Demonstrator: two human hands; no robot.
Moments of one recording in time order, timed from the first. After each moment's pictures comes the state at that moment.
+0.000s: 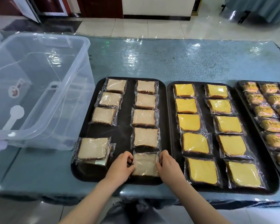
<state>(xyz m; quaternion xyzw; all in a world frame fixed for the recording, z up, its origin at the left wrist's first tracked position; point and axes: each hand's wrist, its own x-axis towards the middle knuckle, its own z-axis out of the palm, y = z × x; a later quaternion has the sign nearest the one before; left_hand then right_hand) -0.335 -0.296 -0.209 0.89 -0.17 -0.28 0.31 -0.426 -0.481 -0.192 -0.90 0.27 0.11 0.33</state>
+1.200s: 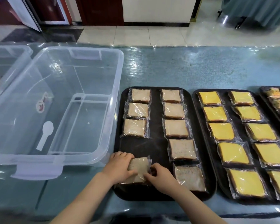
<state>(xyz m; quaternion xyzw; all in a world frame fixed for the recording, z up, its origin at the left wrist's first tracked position) -0.201 -0.171 -0.187 0.90 -0.37 -0.25 0.03 -0.323 -0.330 -0.188 -0.85 0.26 0.20 0.42</state>
